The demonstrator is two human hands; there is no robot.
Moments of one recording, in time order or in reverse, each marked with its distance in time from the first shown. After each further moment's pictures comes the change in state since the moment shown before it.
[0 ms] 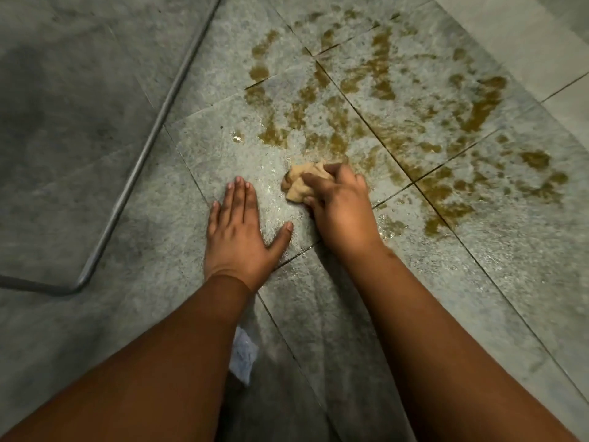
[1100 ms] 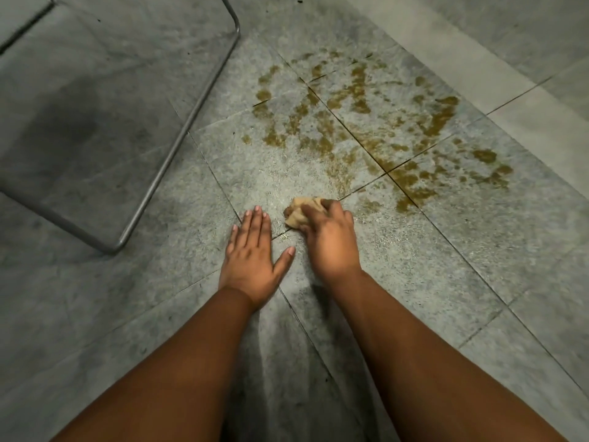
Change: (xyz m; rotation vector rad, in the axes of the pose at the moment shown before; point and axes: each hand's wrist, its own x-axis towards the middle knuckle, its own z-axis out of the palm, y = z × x) left_hand -0.092 0.010 -0.006 -0.014 -0.078 0.098; right_hand -0.093 -0.004 0.009 0.008 0.027 0.047
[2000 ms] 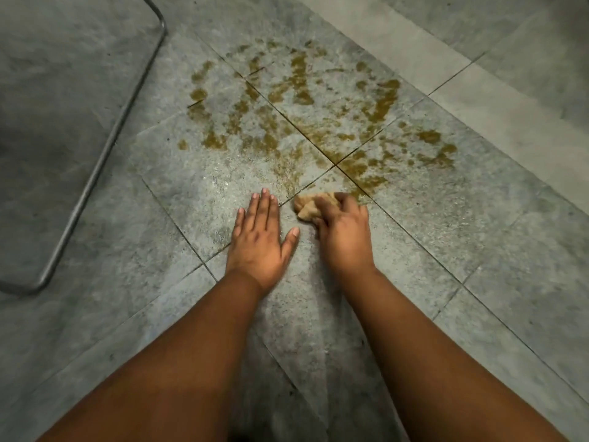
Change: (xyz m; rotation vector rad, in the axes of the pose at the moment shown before) left_hand 0.048 0.080 0.010 0.014 -0.043 0.172; right_hand 0.000 0.076 -0.046 -0.087 0.147 0.143
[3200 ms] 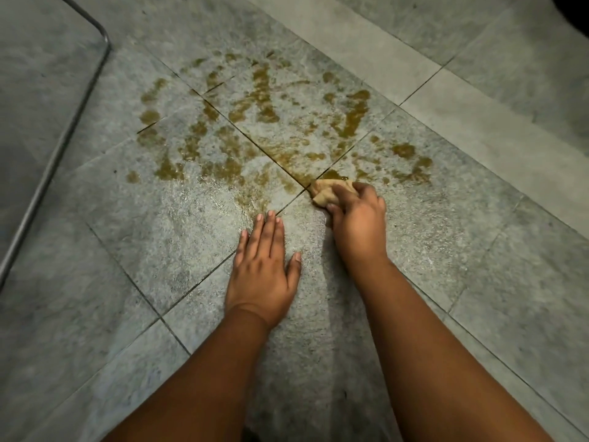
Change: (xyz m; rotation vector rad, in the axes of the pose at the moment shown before) left_hand 0.033 0.043 0.020 -0.047 0.098 0.116; right_hand 0.071 0.045 -0.032 -0.006 0.105 0.216
